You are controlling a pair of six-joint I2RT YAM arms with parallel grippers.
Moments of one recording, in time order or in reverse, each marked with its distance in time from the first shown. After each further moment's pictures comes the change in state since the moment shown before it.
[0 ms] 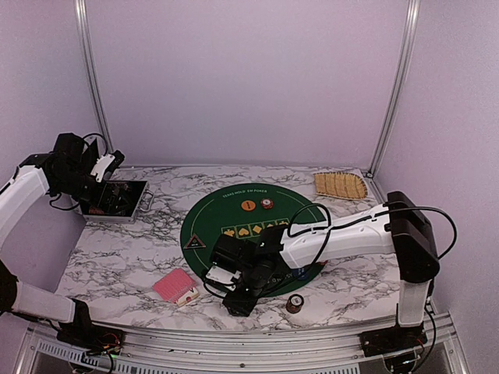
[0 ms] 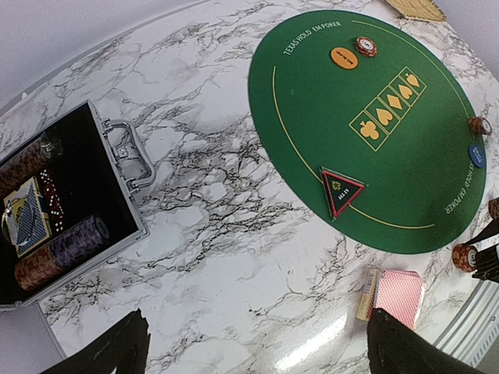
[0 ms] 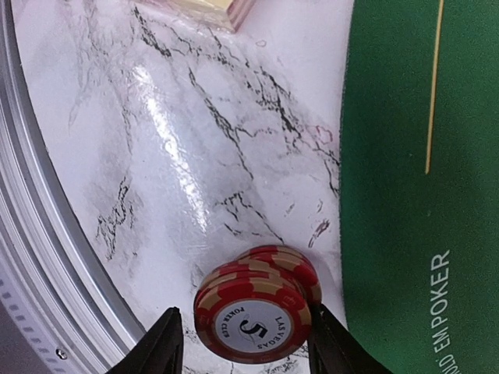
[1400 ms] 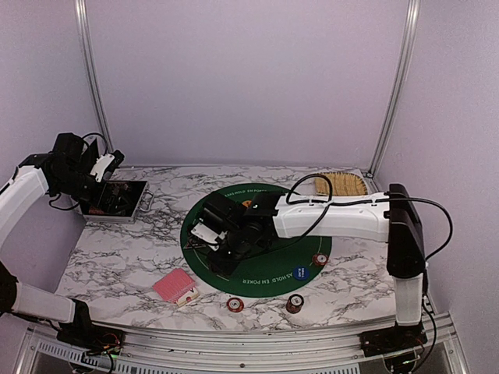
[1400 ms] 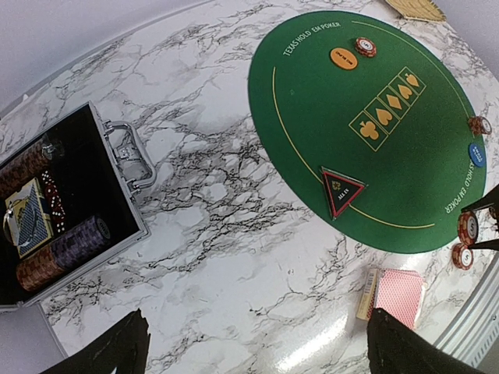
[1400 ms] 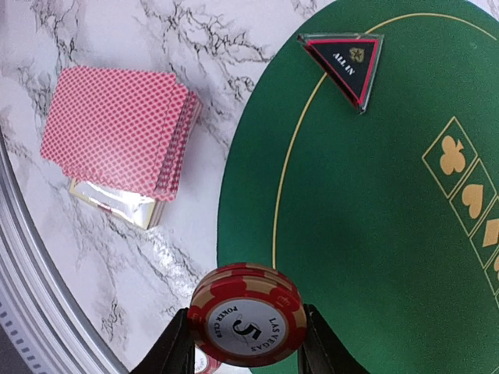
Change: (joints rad) left arm 0.000 -0.006 0.000 -0.002 -0.001 0.003; right arm -0.077 0.056 0.295 -0.064 0.133 -0.008
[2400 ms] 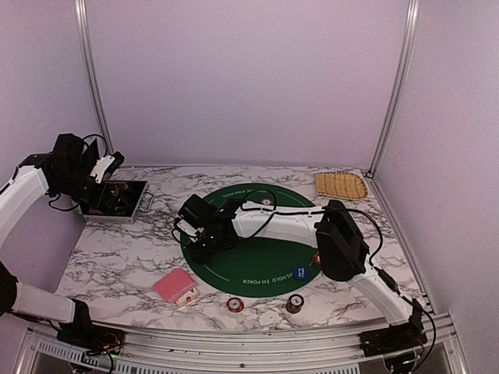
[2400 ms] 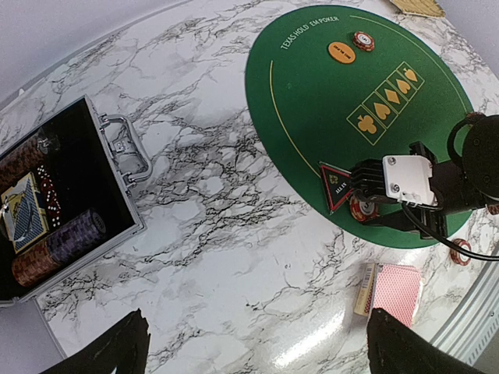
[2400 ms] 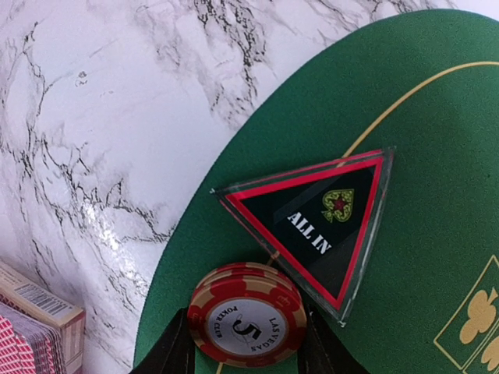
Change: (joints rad) left arm 0.000 0.000 0.000 -0.021 0.001 0.005; right arm -0.097 0.490 0.499 0.043 0.002 0.008
